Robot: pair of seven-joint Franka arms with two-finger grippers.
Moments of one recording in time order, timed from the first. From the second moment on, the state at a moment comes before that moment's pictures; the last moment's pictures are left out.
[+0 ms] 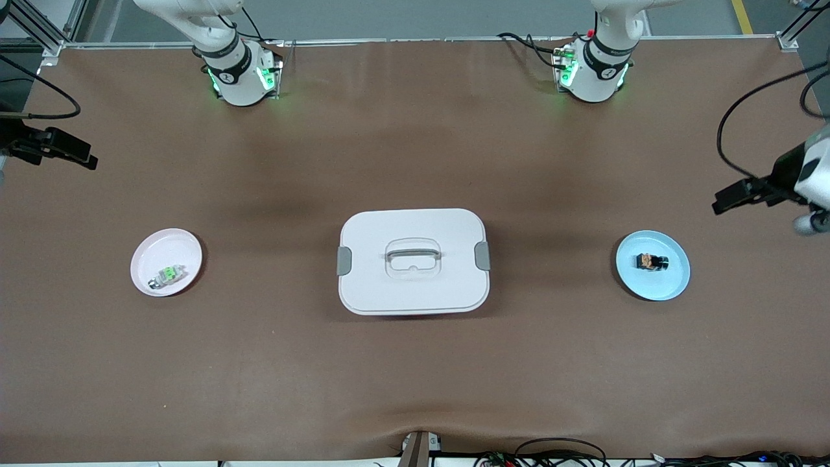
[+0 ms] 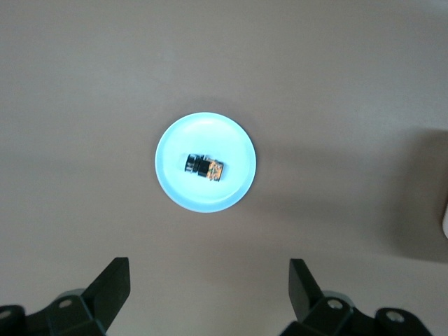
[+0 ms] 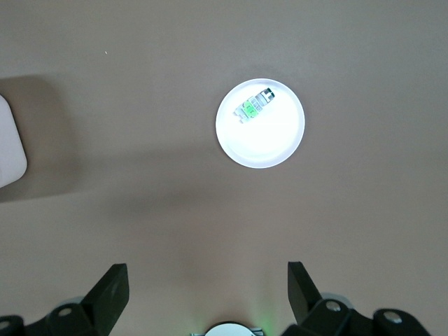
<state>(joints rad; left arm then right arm) 0.17 0.11 -0.13 -1.68 0.01 1.75 -0.11 -0.05 -0.02 -0.02 -1.58 0.00 1.46 0.03</state>
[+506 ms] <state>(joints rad) 0.22 0.23 -0.13 -1.76 0.02 1.96 0.07 -0.06 -0.02 -0.02 -1.58 0.00 1.46 0.03</state>
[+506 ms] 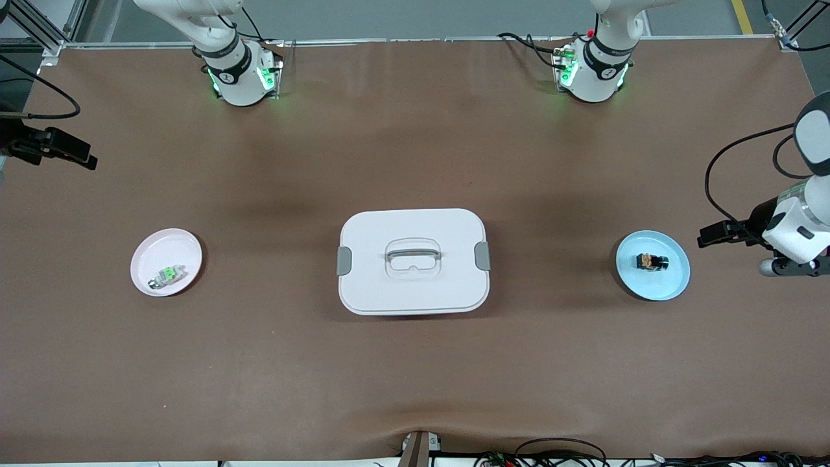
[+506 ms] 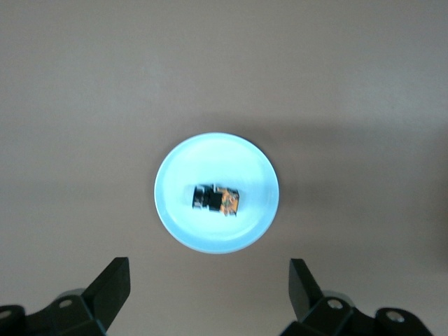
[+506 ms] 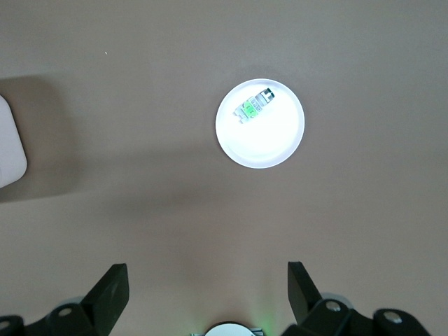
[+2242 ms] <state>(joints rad) 0.23 0.46 -0.14 -2.02 0.16 2.45 0.09 -0.02 -0.02 0.00 -1.55 0.00 1.47 0.03</state>
